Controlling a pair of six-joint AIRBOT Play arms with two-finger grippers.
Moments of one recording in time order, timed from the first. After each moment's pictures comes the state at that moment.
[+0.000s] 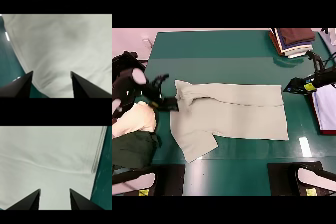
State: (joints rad) left arm -0.02 -1.28 1.06 1.32 -1.33 -1.51; right arm -0.20 -1.25 1.24 -1.14 1.35 1.37
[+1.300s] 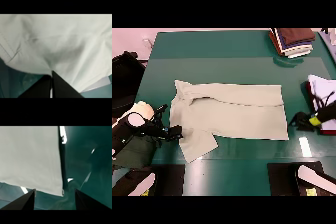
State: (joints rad) left arm -0.02 -0.88 0.47 1.03 -1.13 -1.53; right arm -0.48 -1.16 0.75 -1.20 1.47 1.33
